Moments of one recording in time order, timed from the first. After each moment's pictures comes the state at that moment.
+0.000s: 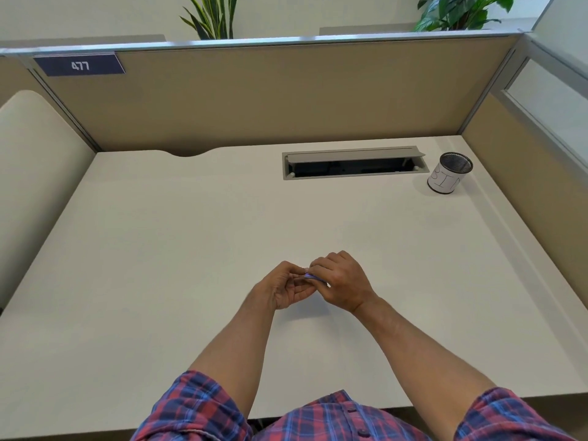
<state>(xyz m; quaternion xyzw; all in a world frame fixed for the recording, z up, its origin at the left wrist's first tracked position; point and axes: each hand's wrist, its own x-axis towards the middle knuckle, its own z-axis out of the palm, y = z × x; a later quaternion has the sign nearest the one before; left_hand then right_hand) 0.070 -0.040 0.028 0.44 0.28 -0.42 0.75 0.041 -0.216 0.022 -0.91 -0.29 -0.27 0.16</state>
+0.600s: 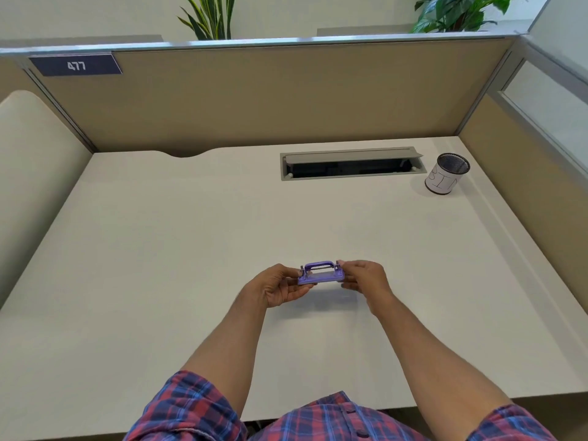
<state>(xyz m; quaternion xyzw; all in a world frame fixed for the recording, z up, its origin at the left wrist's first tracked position) 0.076 -0.030 0.026 0.43 0.28 -0.43 0.74 0.035 -0.255 0.022 -0.64 0.28 0.11 0.70</state>
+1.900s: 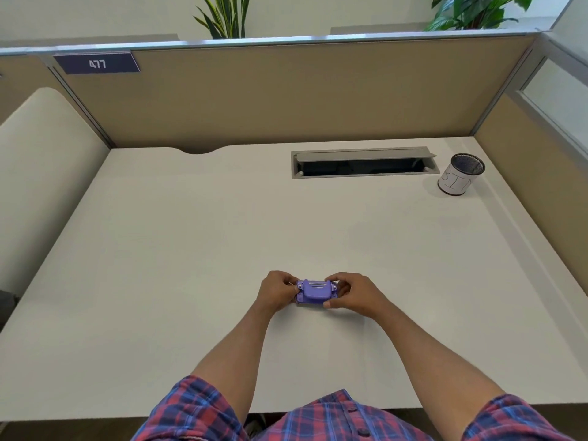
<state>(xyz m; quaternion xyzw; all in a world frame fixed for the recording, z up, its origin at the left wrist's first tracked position) 0.049 -0.018 -0.003 0.83 0.13 -0.25 0.49 0.022 -0.244 0.003 -0.87 0.04 0.23 0.44</state>
